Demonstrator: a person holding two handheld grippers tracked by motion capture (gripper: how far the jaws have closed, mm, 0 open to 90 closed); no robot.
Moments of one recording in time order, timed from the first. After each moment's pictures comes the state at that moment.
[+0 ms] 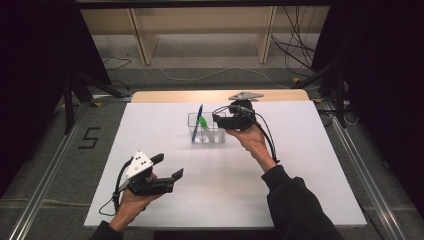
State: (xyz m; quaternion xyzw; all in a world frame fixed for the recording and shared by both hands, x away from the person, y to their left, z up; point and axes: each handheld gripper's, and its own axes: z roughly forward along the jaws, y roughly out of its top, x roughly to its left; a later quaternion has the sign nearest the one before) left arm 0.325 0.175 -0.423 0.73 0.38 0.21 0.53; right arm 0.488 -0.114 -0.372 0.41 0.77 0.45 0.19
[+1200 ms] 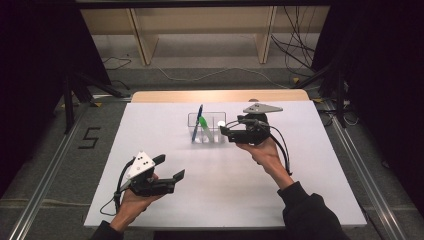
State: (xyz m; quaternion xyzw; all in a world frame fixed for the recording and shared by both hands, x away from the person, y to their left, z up) left arm 0.325 0.172 -0.425 0.74 0.38 0.20 0.52; right arm 0.442 -0.147 -0.372 0.38 0.76 0.49 0.16
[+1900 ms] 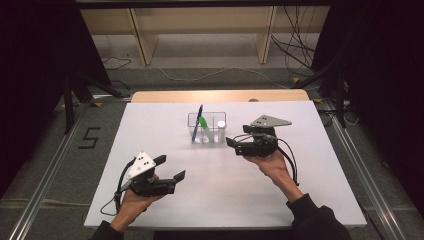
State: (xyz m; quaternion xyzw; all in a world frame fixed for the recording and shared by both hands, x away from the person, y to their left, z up) left arm 0.326 0.171 -0.425 0.74 0.38 0.19 0.52; right arm 0.414 -0.165 -0.385 0.37 0.77 0.50 0.17
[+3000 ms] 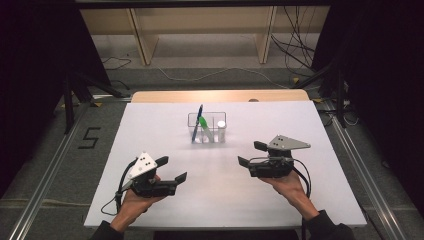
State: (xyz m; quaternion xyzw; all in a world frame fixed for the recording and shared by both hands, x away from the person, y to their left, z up) left arm 0.325 0.169 -0.426 0.75 0.37 0.18 0.52; right arm 0.369 -0.201 -0.406 0.34 0.77 0.51 0.16
